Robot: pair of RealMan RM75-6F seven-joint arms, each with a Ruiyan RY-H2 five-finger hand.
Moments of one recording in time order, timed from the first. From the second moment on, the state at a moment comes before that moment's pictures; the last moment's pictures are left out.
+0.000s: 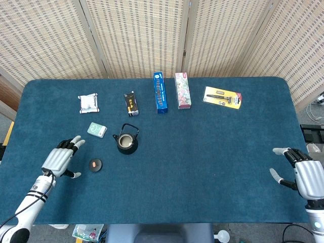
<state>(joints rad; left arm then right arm) -0.49 -1.17 -0.13 -1.70 1.10 0.94 0.29 0.08 -1.12 0.08 -1.54 -1.58 1.58 0.11</state>
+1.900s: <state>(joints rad) -0.65 -1.33 -0.07 -1.56 0.86 0.85 0.37 0.08 -1.11 0.08 -1.54 -1.58 1.57 0.12</state>
